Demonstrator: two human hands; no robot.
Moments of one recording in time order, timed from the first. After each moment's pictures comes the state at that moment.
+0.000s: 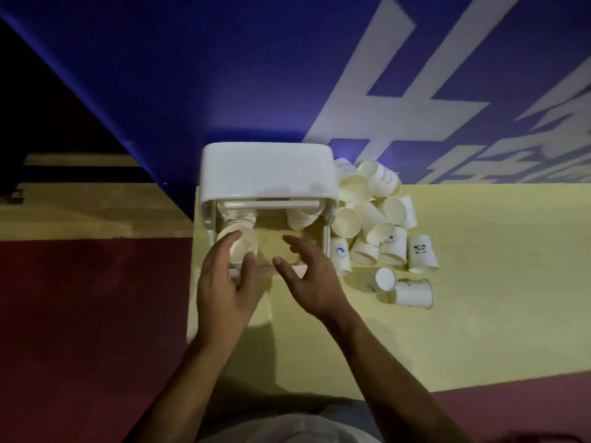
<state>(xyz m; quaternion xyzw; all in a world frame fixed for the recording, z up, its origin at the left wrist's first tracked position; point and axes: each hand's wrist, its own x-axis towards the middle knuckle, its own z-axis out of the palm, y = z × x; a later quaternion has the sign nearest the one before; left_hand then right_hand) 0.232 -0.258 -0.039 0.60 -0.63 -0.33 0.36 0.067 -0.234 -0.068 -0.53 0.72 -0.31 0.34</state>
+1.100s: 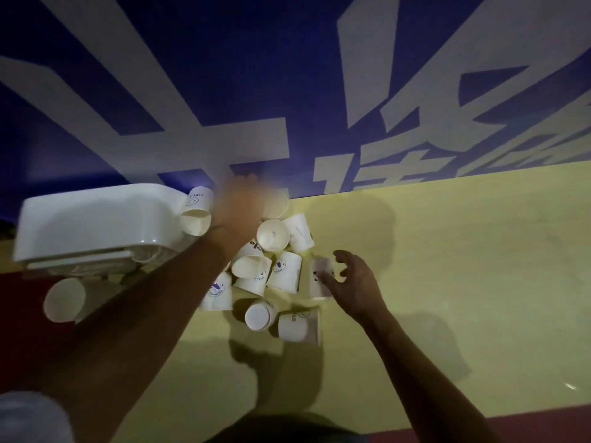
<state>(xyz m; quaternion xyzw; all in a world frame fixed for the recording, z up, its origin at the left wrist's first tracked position) -0.137 -0.383 -0.069 0.40 -0.89 0.13 -0.16 -0.305 -0.173 -0.118 -0.40 0.80 -0.23 0.39</state>
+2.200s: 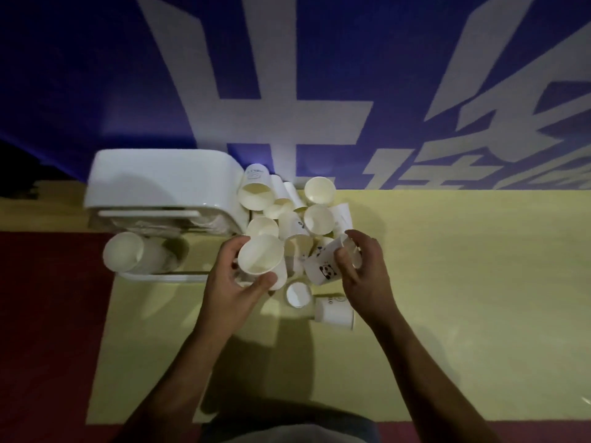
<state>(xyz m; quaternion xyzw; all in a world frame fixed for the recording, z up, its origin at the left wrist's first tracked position) 0.020 -0.223 -0.052 0.57 -0.58 -0.49 0.32 -0.215 -0.181 -0.060 -0.42 0.75 -0.38 0.35</state>
